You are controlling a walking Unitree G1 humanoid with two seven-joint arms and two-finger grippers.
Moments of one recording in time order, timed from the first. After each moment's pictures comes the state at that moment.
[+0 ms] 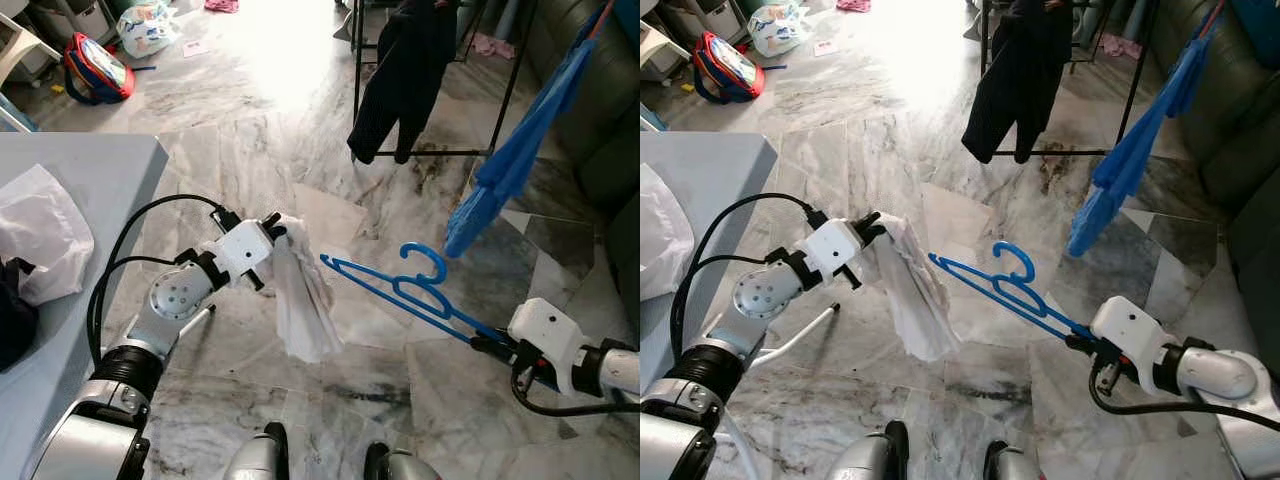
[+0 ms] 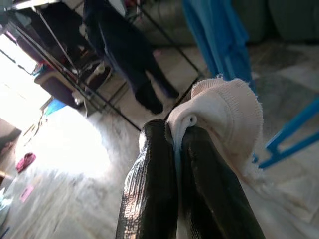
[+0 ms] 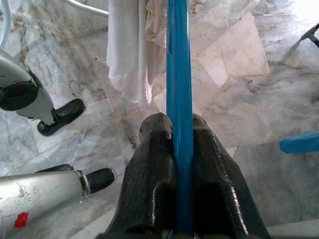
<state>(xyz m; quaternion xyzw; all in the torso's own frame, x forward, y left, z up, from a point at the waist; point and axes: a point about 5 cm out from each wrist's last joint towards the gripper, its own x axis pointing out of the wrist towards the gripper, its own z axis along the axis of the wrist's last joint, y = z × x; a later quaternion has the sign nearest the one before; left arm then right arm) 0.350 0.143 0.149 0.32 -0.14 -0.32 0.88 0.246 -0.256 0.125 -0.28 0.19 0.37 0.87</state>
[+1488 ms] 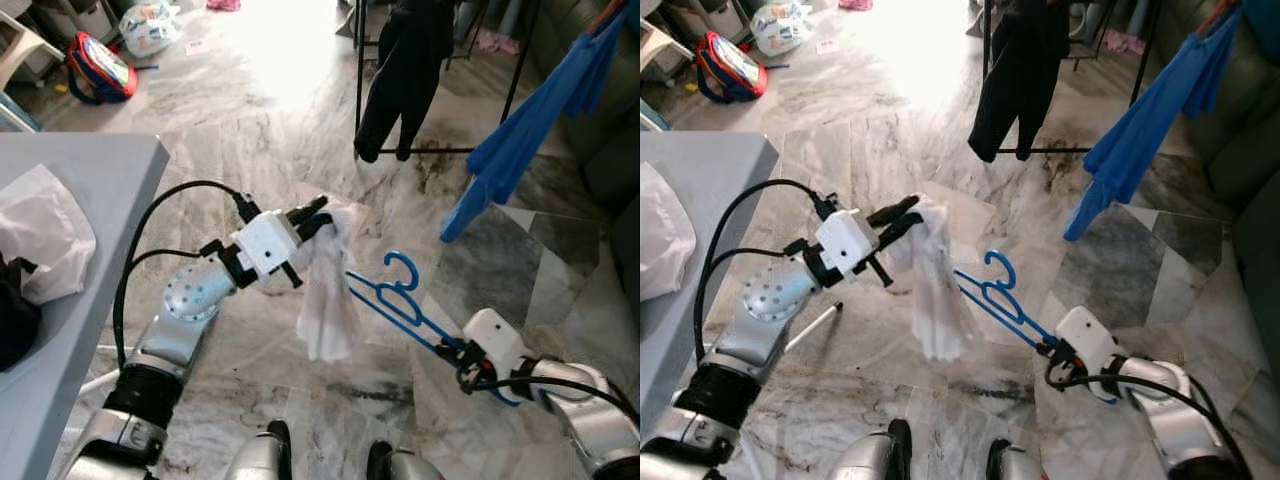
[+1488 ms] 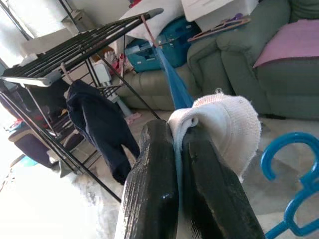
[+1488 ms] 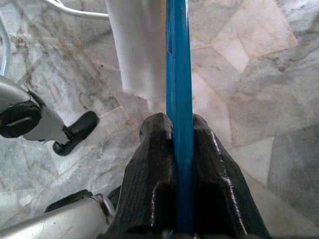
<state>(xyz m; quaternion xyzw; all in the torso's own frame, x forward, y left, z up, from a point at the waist) 0.319 0.102 0.185 0.24 -0.24 -0.40 0.85 0.270 -0.233 0.056 -0.20 0.23 0.34 0.89</state>
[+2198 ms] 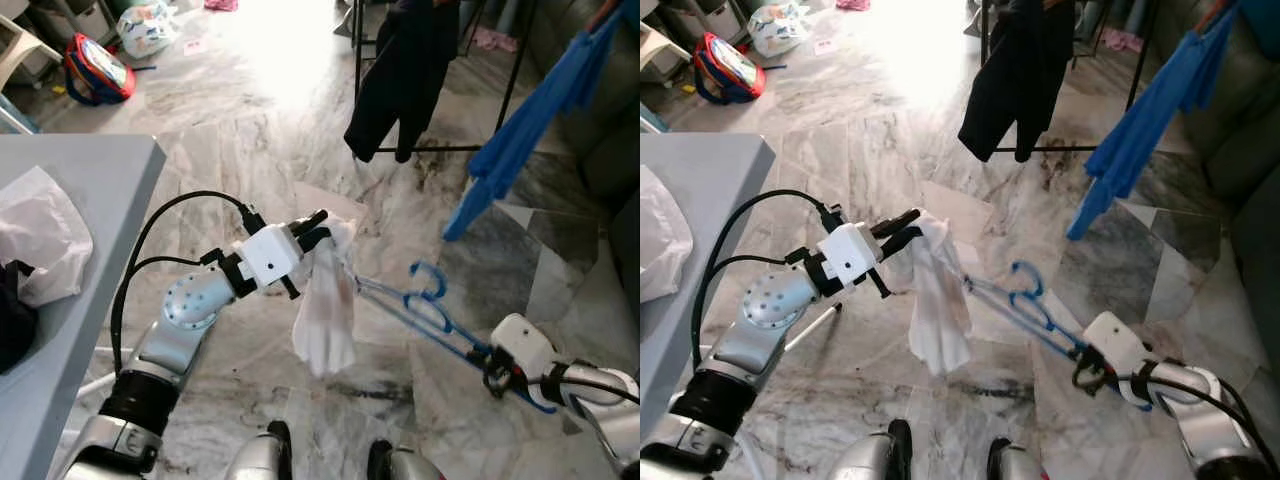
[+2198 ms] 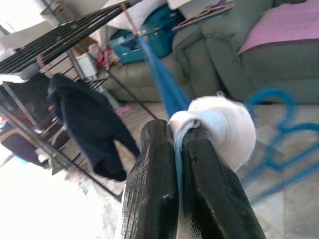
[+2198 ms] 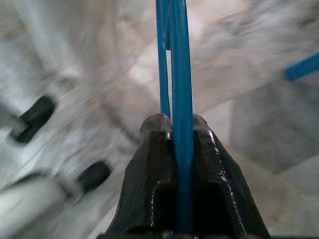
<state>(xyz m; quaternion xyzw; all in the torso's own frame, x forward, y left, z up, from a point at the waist) 0.315 0.098 0.174 0.26 -0.22 -0.41 0.84 0.278 -0.272 0.060 -0.23 0.25 0.24 0.91</state>
